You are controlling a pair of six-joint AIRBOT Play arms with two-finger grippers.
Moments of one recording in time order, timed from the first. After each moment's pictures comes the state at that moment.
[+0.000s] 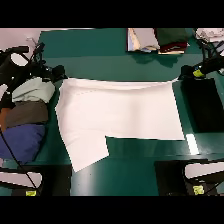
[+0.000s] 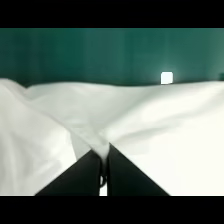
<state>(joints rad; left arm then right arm) 0.03 -1.56 1.42 1.01 -0.97 -1.44 -0.27 -1.57 1.55 -1.18 1.29 1.32</state>
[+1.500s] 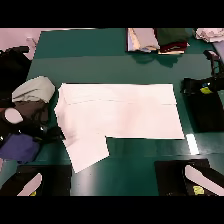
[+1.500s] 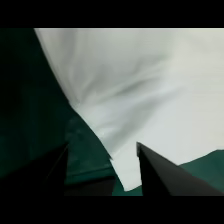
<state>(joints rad) 0.03 -0.86 0.51 1.15 -1.31 -1.57 -0.25 -1.08 1.12 -1.27 1.26 1.32</state>
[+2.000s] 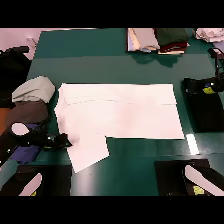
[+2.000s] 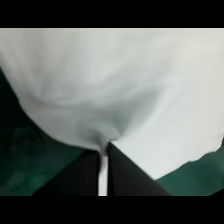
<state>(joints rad) 0.03 -0.82 0.34 0.94 -1.18 -1.51 -0.25 -1.04 1.11 -1.28 1.28 1.33</state>
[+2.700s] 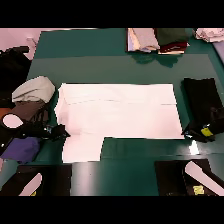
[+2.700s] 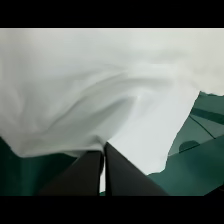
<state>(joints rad) 0.03 -0.82 0.48 0.94 -1.18 -1.46 -0.65 -1.05 0.58 -1.29 1.38 1.33</state>
